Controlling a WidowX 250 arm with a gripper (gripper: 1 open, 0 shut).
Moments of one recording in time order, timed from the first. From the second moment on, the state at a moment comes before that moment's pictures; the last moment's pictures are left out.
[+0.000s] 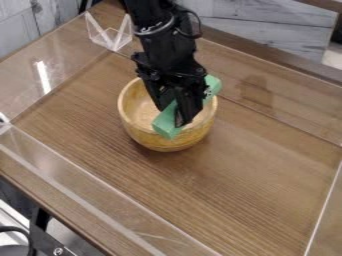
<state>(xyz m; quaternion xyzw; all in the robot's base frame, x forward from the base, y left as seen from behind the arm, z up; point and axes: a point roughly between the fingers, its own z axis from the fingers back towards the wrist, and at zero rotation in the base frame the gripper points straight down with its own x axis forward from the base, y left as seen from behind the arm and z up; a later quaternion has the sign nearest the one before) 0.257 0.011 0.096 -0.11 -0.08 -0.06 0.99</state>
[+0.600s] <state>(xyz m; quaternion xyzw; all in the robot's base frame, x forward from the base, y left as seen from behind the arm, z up) 0.262 0.014 0.095 -0.10 -0.08 -0.05 0.99</state>
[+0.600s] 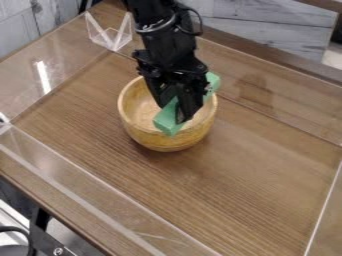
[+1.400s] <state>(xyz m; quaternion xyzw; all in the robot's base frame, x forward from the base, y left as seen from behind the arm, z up) 0.268 0.019 0.089 -0.10 -0.07 -0.05 0.99</state>
